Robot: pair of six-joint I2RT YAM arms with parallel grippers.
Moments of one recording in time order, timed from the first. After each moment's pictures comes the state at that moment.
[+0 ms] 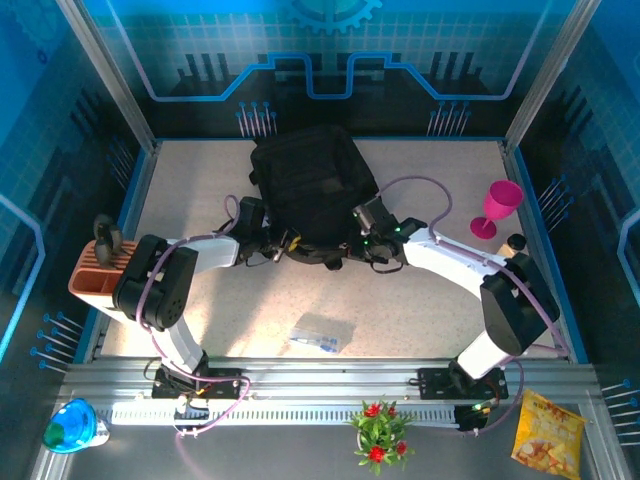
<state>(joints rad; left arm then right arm) -0.29 1.73 0.82 0.11 0.45 -1.34 0.61 1.57 1.06 -0.52 0.02 0.76</state>
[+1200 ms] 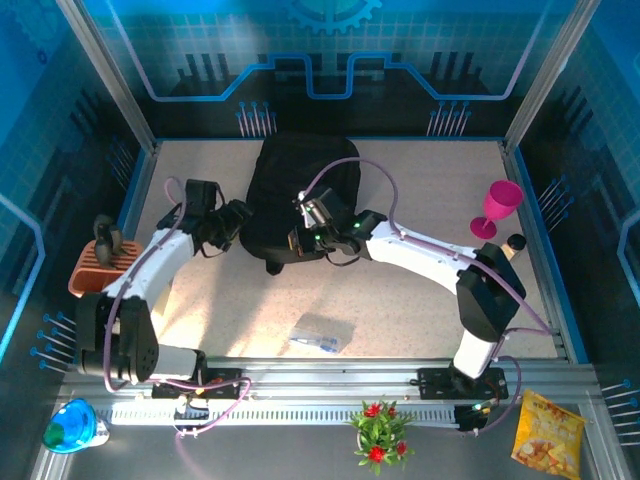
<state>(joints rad) -0.07 1.36 0.94 -0.49 0.21 -1.03 0.84 1.75 1.37 -0.41 -0.14 0.55</state>
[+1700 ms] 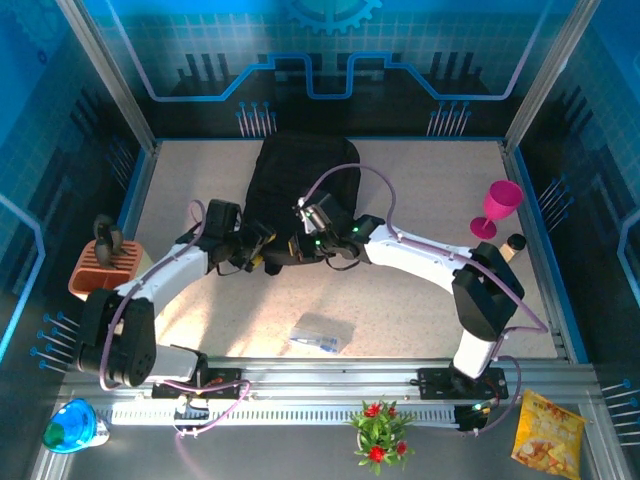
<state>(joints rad) -0.20 1.39 0.78 -0.32 0.33 -1.21 0.84 1.75 1.31 -0.38 -0.16 0.56</state>
